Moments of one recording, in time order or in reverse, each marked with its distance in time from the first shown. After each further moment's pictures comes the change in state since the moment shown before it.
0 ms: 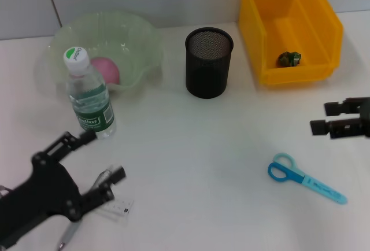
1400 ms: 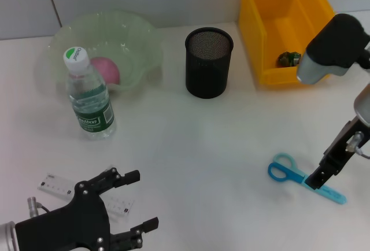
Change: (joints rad) left arm -0.071 0.000 -0.008 -0.001 0.241 0.006 -0.065; right arm 0.224 0.033 -0.649 -0.036 -0.597 0.039 0.410
